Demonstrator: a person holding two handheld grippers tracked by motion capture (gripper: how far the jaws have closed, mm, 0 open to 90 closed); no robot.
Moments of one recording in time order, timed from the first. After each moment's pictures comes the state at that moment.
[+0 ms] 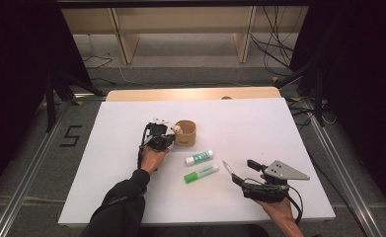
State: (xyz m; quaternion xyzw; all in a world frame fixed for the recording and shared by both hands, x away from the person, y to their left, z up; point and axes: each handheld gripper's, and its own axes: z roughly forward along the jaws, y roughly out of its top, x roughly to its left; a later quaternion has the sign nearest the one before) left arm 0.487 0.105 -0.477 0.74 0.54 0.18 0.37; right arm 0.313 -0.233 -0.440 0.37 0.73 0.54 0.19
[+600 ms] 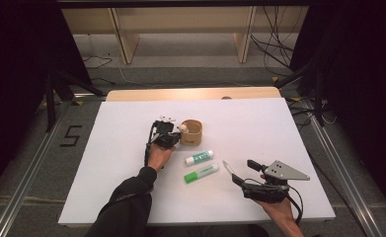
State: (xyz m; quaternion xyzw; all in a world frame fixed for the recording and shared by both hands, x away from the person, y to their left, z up) left arm 0.495 0.088 -0.475 0.74 0.54 0.17 0.37; right arm 0.313 -0.234 -0.440 0.37 0.73 0.54 0.19
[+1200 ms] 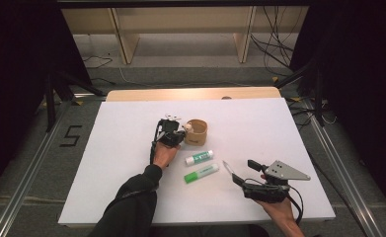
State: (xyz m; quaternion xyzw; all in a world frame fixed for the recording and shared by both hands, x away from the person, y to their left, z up) left arm 0.502 0.072 -0.477 0.74 0.53 0.17 0.38; right arm 0.313 -0.235 -0.441 0.37 0.73 0.54 0.19
